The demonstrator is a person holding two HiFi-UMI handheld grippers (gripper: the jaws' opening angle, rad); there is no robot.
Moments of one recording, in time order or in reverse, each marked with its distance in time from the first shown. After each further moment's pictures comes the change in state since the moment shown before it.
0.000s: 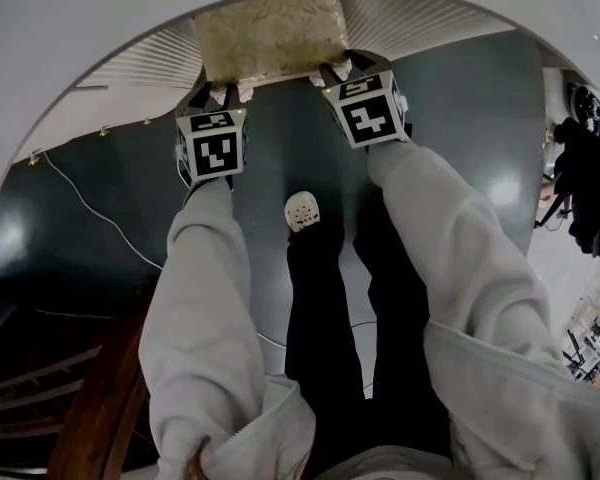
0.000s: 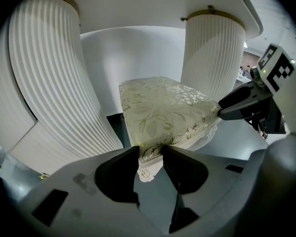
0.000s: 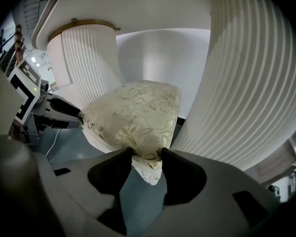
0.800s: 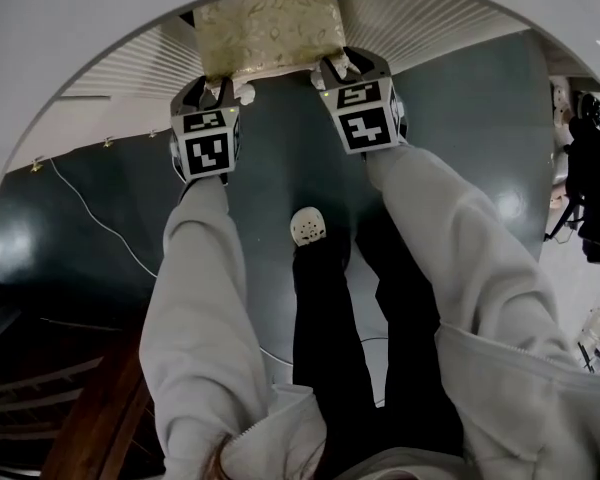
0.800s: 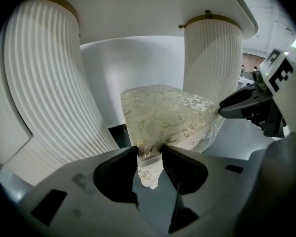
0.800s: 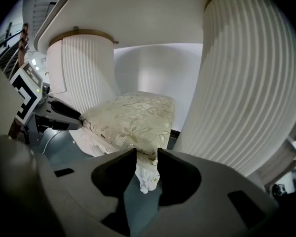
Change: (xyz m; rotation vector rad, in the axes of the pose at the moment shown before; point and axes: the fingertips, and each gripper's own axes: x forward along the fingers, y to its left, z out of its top) left arm 0.018 0.021 0.025 0.052 -0.114 0.042; right arm 0.015 -0.012 0.023 0.012 -0.179 -0.067
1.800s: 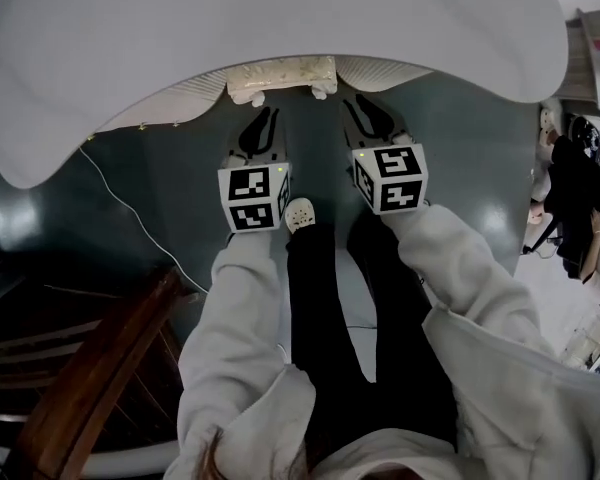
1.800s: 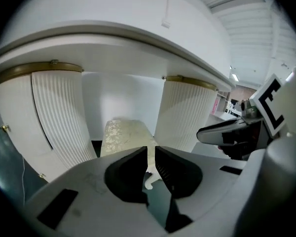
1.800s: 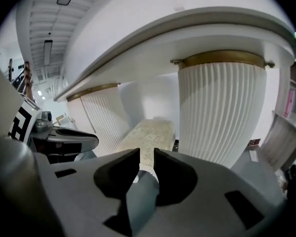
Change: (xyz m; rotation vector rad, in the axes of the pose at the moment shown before) left arm -0.156 -0.110 0.100 -0.180 -0.210 -0.122; right arm -0.170 -0.009 0.061 0.174 -0.124 0.151
